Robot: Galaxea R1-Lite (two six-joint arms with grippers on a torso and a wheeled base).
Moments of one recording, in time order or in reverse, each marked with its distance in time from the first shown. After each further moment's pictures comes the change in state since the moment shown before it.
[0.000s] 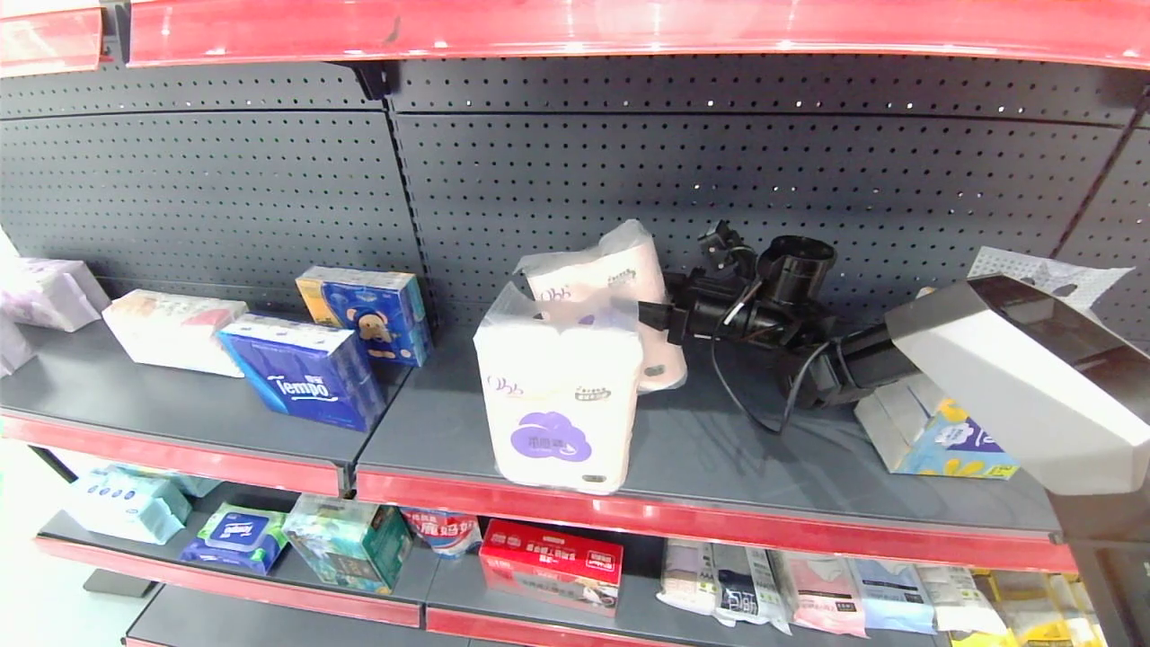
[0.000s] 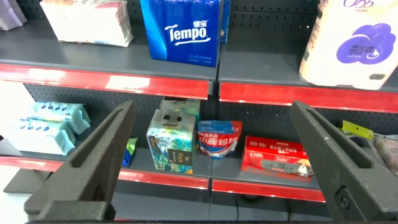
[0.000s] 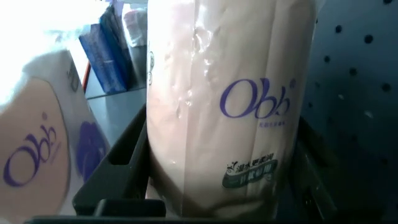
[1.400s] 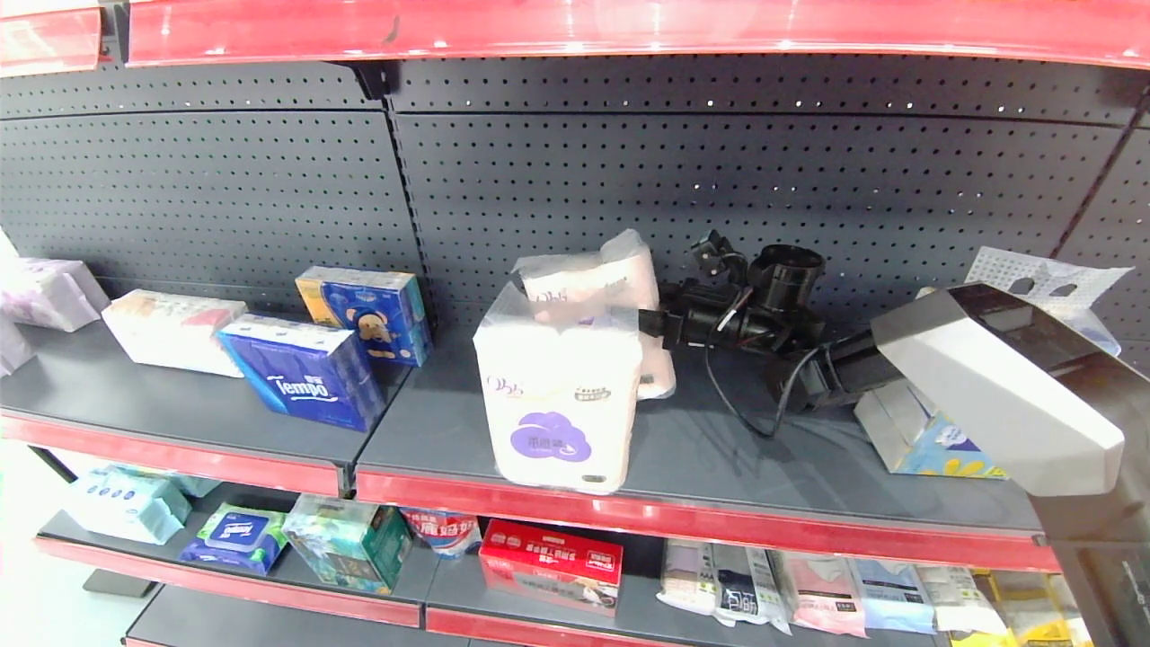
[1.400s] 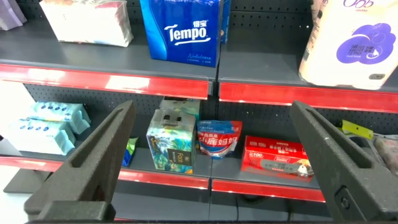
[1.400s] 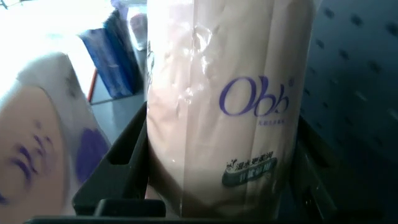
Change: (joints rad) left arm 0.000 0.000 0.000 0.000 0.000 0.000; right arm 0.000 0.040 -0.025 0.015 0.013 0.038
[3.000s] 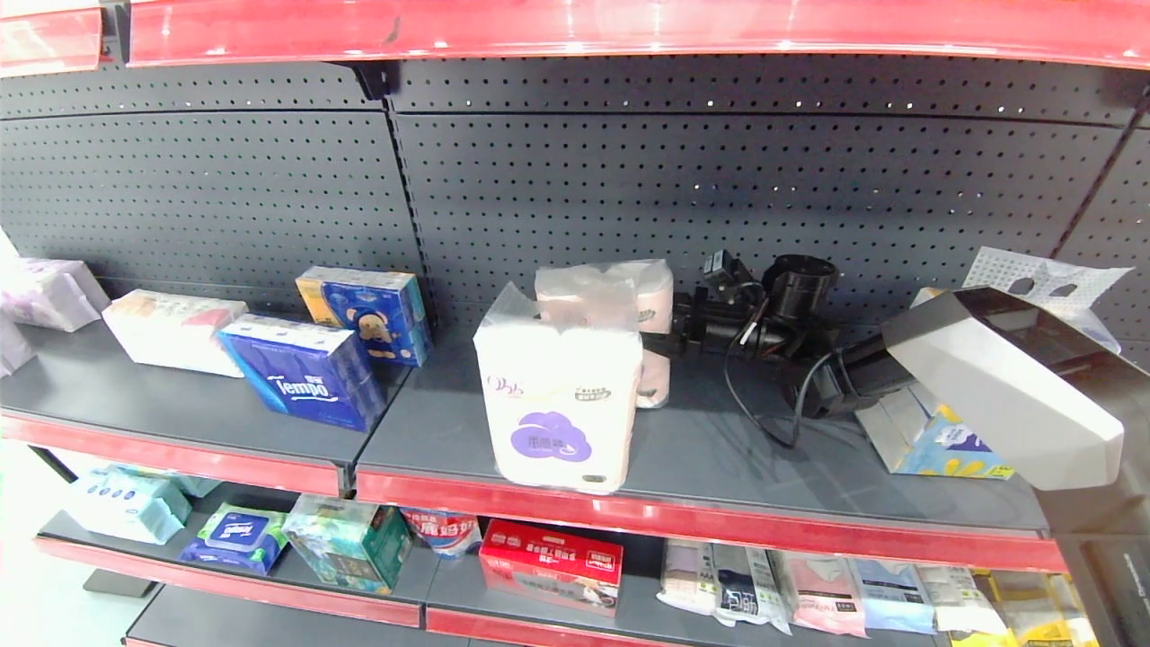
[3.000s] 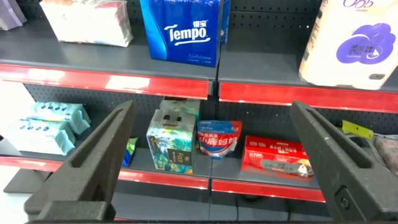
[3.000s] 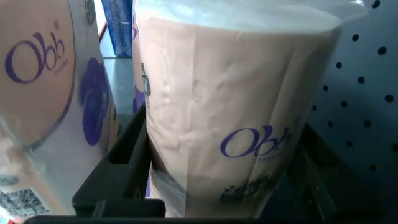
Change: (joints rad) left arm 0.000 0.000 0.000 0.000 0.000 0.000; right arm -0.045 0.010 0.034 0.005 0.156 -0.232
